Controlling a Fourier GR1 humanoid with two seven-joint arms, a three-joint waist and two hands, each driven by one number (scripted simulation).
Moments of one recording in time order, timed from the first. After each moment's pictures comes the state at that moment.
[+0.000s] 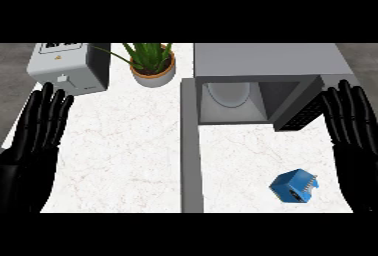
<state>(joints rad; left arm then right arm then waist) 0.02 0.09 -0.05 -2.10 -0.04 -0.03 0.01 0.00 -0.08 0.04 -2.10 -0.03 0.01 0.07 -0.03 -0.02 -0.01</state>
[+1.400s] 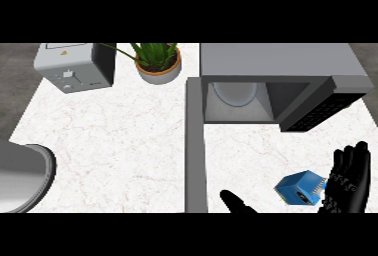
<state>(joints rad) 0.21 0.19 0.34 -2.18 0.42 -0.23 0.10 0.21 0.00 0.63 -2.22 1.02 -0.79 0.57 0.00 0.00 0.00</state>
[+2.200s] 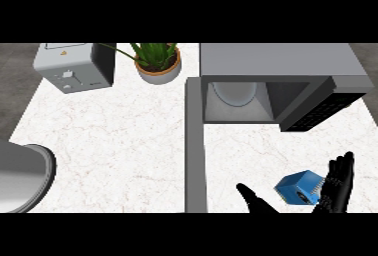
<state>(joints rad) 0.30 0.19 0.49 -2.23 0.54 -0.34 0.12 0.30 -0.11 0.53 -2.03 0.68 -1.00 0.33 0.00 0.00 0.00</state>
